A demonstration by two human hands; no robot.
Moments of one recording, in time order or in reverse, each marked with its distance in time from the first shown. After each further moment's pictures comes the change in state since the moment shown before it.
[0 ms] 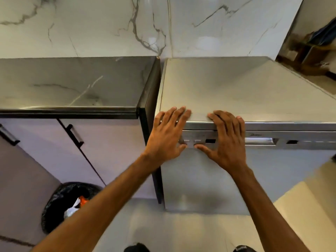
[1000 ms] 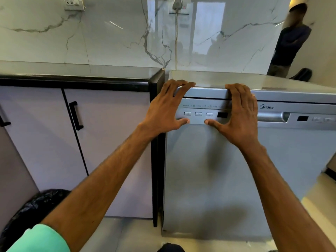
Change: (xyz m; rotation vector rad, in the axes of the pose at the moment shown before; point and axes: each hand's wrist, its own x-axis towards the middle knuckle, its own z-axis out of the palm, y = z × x) left_hand -0.036 -0.035 0.026 -0.031 0.365 0.112; right_hand -0.030 -0.015 0.025 0.023 0.259 0.057
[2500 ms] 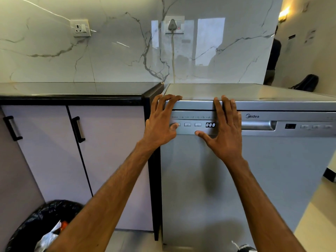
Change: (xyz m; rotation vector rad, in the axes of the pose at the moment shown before) left_hand -0.001 0.026 0.010 -0.147 0.071 -0.195; right_hand -0.016 0.015 0.018 0.048 0.007 0.043
